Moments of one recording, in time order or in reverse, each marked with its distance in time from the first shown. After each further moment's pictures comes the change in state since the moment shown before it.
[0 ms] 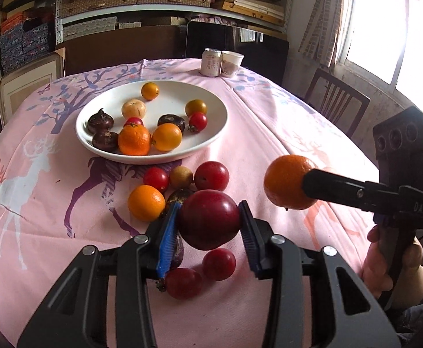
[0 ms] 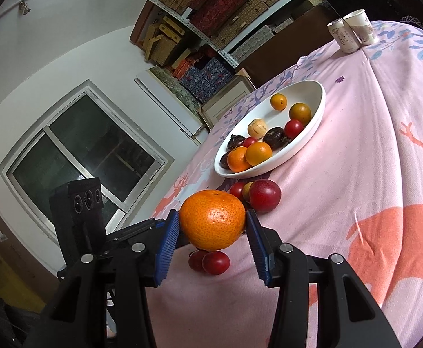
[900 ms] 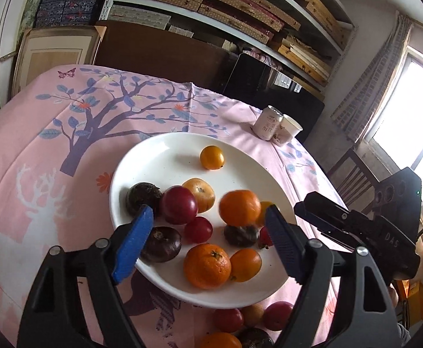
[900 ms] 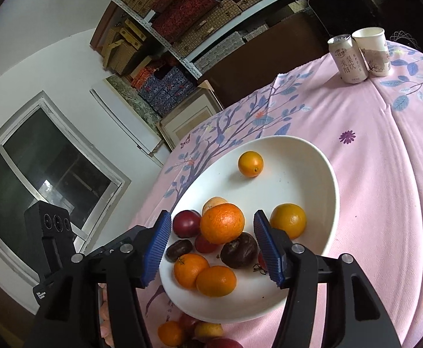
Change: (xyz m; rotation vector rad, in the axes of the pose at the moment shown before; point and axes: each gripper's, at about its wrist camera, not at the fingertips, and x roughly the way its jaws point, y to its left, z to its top) left arm 0.063 0.131 0.104 -0.325 -0.109 -0.042; right arm 0.109 -0.031 0.135 -0.002 -0.043 -0.206
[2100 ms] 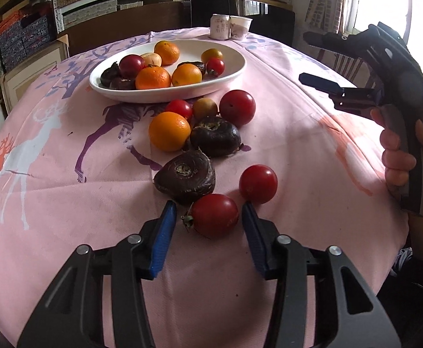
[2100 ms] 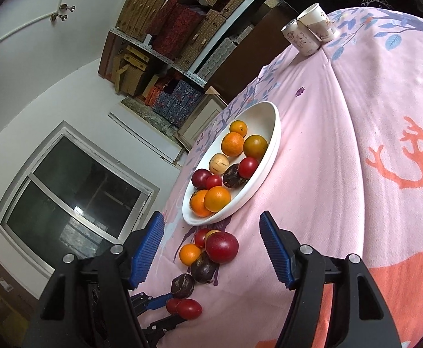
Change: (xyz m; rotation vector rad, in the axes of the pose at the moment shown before) left arm -0.067 -0.063 -0.181 0.394 0.231 0.136; right arm -0.096 -0.045 -0.085 0.168 -0.029 0.152
